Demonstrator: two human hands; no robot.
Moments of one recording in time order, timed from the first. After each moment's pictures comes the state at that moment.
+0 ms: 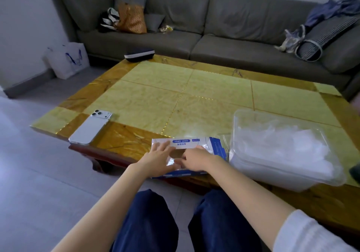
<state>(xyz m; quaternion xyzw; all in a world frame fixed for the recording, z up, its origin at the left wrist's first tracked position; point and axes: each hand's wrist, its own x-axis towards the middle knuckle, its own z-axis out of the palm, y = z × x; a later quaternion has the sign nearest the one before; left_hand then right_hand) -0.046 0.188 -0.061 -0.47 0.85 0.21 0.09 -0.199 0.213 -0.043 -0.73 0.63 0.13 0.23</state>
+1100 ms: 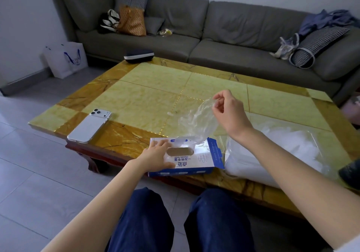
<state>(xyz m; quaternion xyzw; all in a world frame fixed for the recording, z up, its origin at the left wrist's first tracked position) -0.047 0.184 -0.060 -0.48 0.84 0.24 0.05 -0.259 0.216 0.049 -0.65 0.67 -0.36 0.03</state>
